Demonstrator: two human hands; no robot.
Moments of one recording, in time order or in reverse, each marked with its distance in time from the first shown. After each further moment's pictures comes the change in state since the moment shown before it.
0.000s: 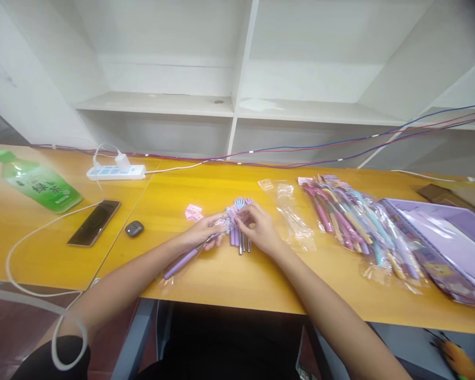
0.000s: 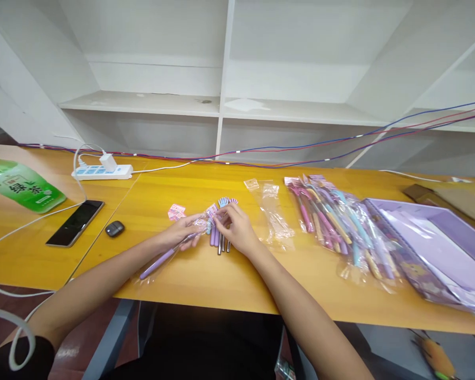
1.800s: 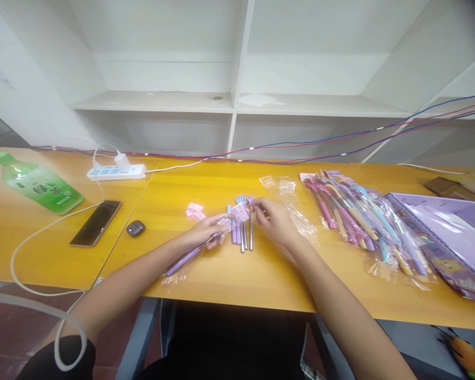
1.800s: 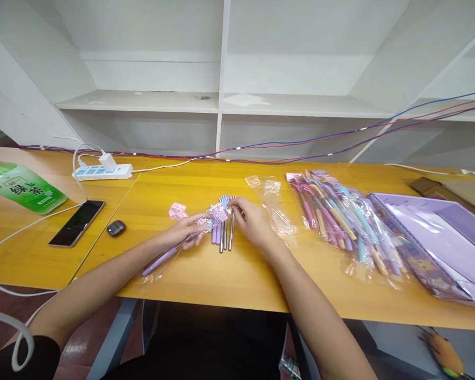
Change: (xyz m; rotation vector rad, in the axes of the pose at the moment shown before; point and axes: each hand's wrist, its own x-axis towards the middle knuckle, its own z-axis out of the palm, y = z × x) left_hand 0.004 -0.006 -0.001 -0.004 -0.016 -0.037; right_hand 0.007 0.004 -0.039 -0.280 -0.055 0.025
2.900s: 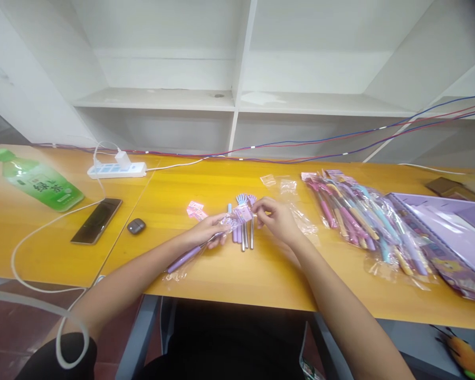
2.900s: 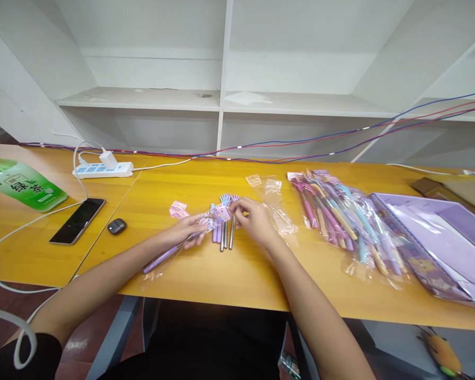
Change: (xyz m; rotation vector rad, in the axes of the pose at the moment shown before) left_hand 0.000 0.000 0.002 0.023 -0.004 -0.007; right_hand -0.001 -0.004 -0.001 0.304 -0.026 0.176
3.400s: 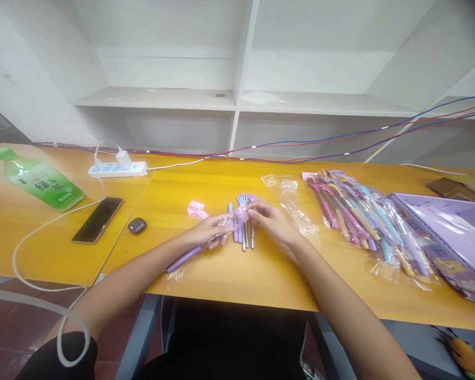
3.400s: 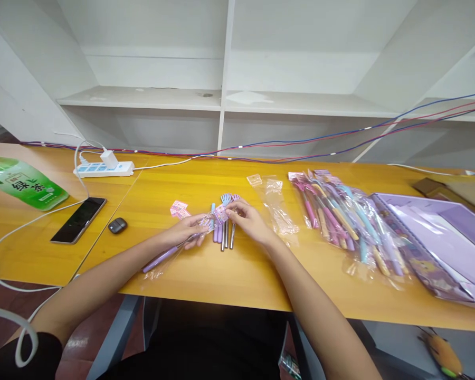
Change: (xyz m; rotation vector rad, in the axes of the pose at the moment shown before) left_hand -0.002 0.001 0.001 0.043 -0.016 0.011; right_hand 0.004 -0.002 0.008 0.122 -0.119 0.049
